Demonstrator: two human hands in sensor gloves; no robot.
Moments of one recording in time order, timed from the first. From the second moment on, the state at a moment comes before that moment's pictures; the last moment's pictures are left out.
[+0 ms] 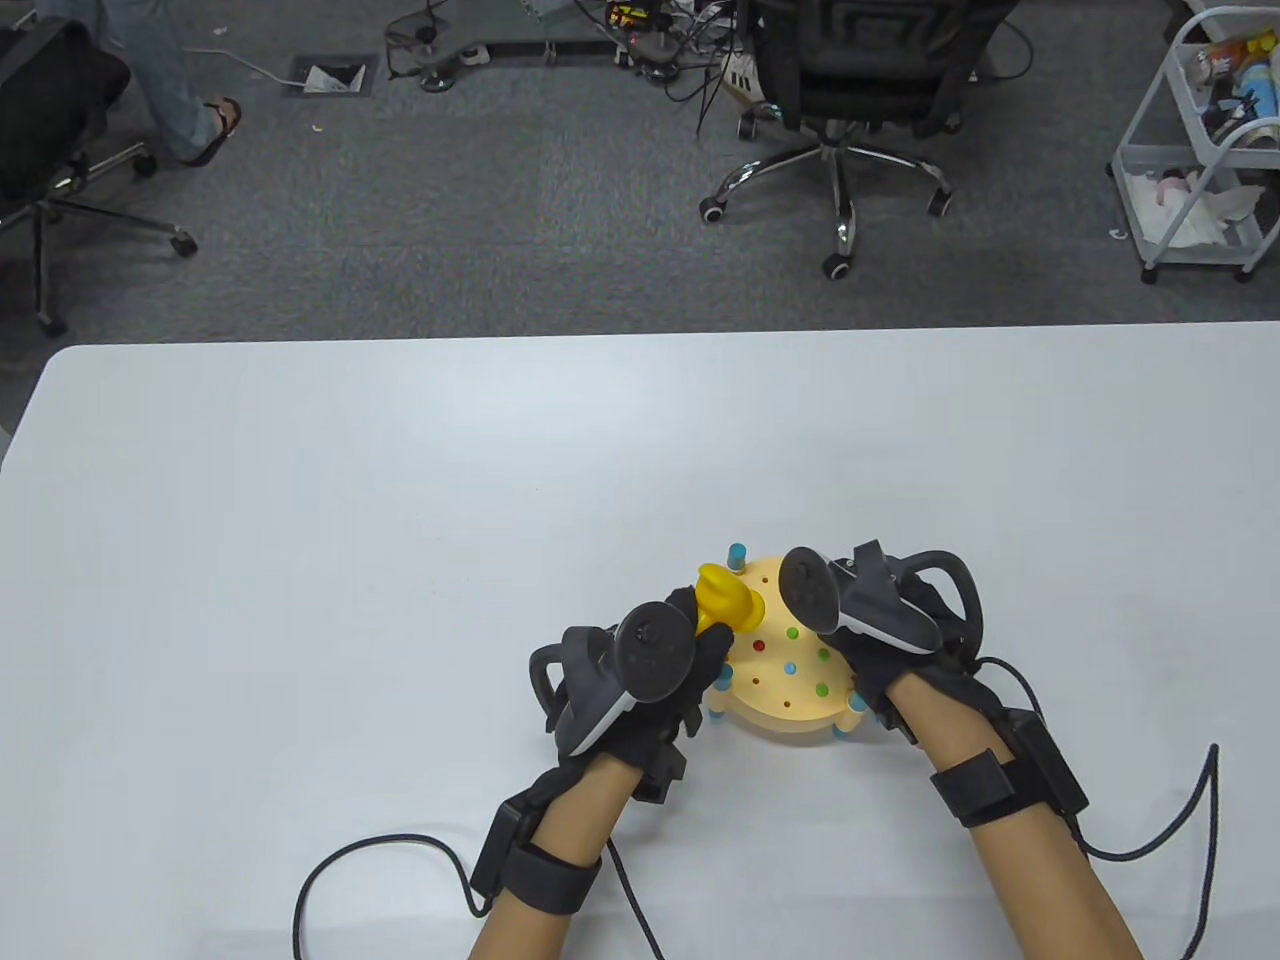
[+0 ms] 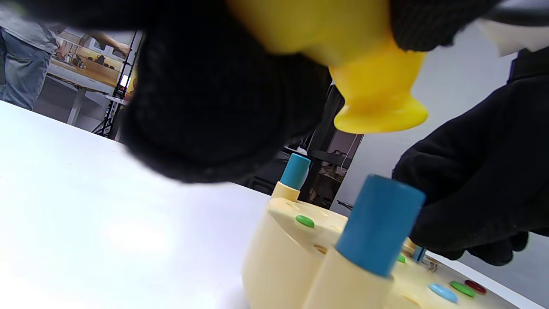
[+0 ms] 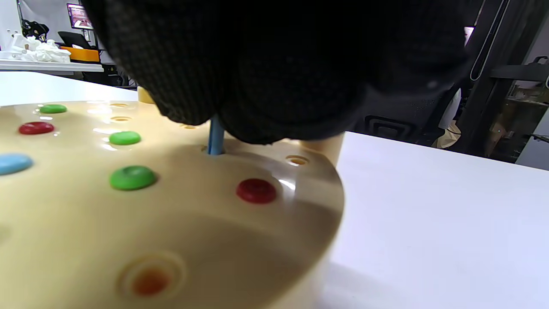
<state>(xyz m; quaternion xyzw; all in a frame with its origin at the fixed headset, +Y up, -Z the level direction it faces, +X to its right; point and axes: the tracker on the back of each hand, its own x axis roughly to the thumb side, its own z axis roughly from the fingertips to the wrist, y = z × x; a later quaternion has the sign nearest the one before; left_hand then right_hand) -0.053 -0.682 -0.256 0.04 -0.09 0.21 0.97 0.149 -0.692 -0.307 -0.09 -0.03 -0.99 0.07</state>
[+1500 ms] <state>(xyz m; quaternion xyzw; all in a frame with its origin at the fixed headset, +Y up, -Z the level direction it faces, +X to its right) 0.061 -0.670 -0.276 0.03 -0.13 -0.05 0.99 0.235 -0.752 -0.307 0.00 0.08 -0.97 -0.23</state>
